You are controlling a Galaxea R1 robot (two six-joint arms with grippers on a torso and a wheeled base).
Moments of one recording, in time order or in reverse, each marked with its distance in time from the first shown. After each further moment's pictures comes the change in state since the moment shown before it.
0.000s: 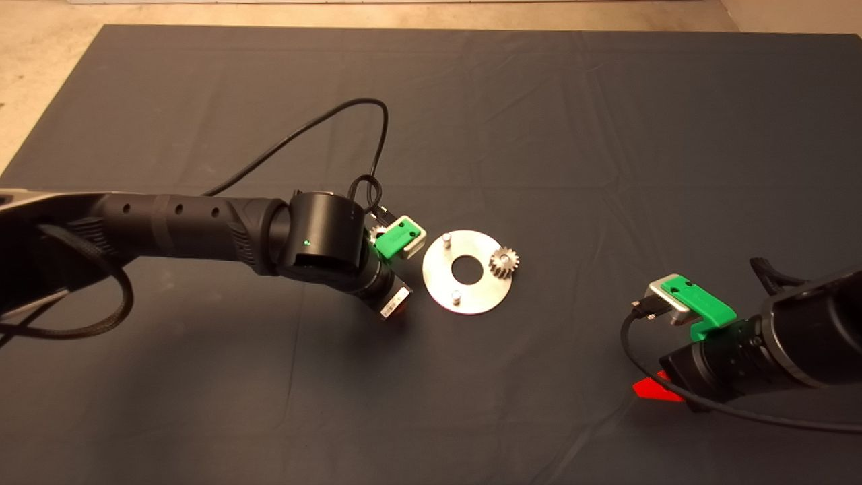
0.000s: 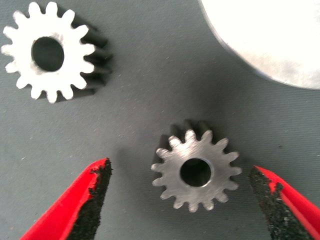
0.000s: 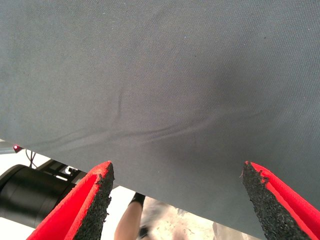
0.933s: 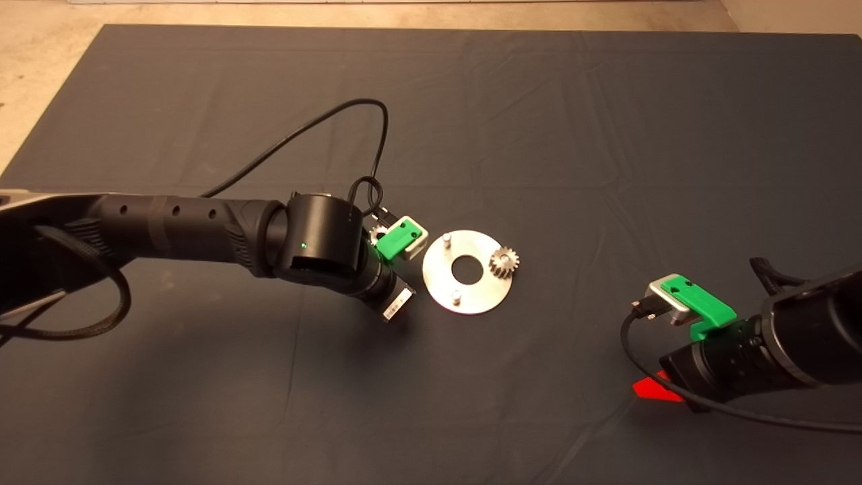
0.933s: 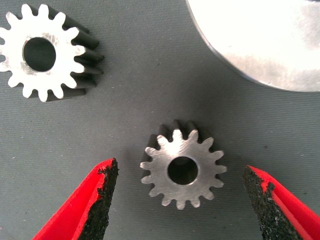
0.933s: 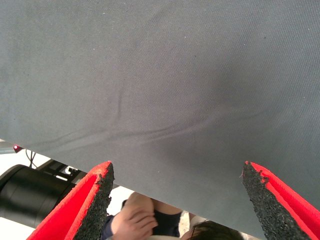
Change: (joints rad) left arm 0.001 -0.005 0.018 0.005 -0.015 -0.028; right arm 0.000 0.000 0.000 0.000 0.000 0.000
